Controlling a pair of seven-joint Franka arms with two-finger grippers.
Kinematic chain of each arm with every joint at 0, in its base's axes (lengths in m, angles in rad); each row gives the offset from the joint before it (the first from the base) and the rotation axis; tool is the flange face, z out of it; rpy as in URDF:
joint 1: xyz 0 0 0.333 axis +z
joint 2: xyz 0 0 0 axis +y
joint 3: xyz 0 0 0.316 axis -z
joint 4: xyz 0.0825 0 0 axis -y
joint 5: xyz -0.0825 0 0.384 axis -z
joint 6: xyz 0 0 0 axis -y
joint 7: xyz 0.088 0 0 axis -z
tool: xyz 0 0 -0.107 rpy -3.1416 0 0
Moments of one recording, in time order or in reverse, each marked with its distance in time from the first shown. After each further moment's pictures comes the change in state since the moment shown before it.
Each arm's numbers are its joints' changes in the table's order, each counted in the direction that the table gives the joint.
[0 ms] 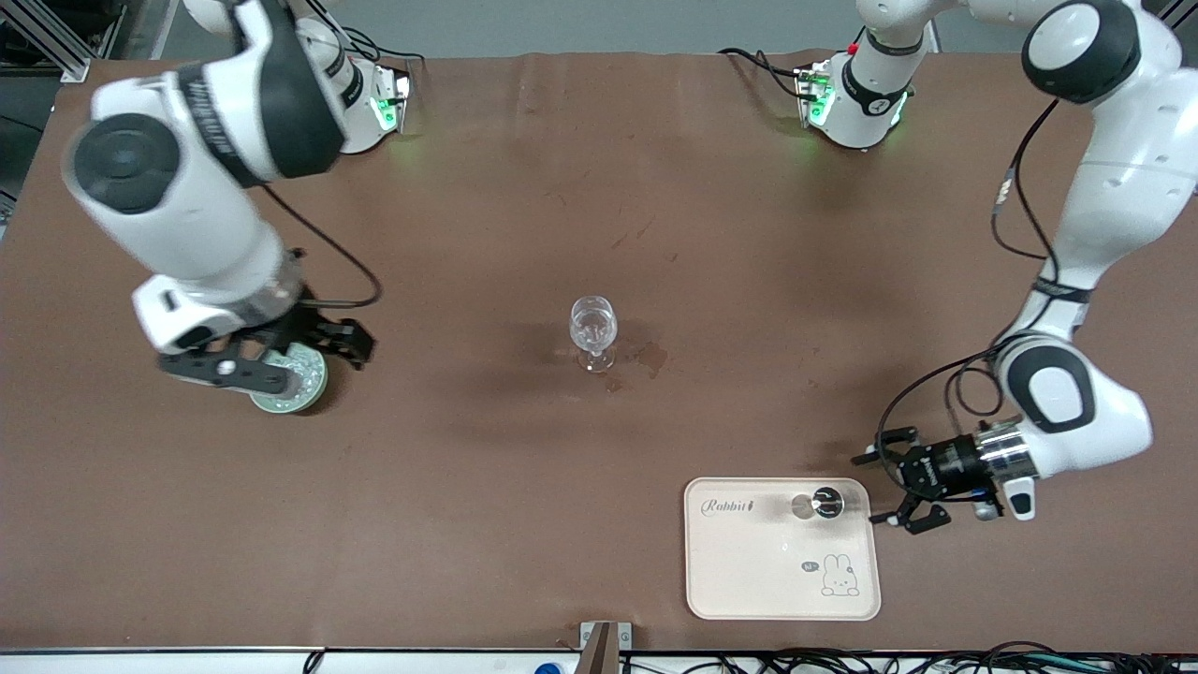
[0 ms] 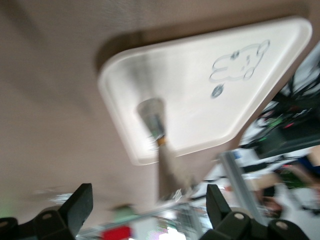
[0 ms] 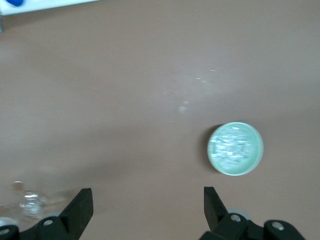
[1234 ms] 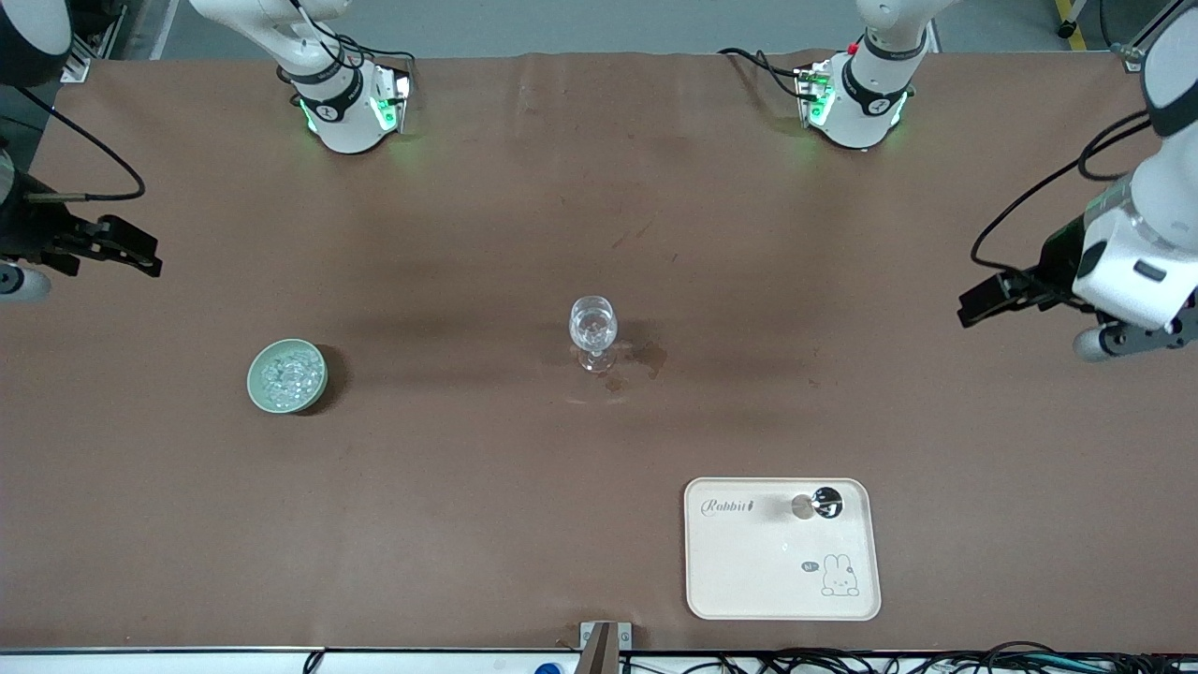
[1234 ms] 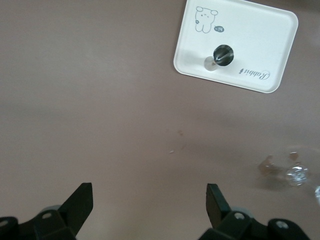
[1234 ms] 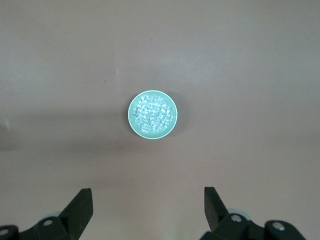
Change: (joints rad) left arm 0.004 -0.714 0.144 -0.018 -0.705 -0.601 0.482; right arm -0.292 -0.246 -0.002 -0.129 -0.031 -0.174 -0.519
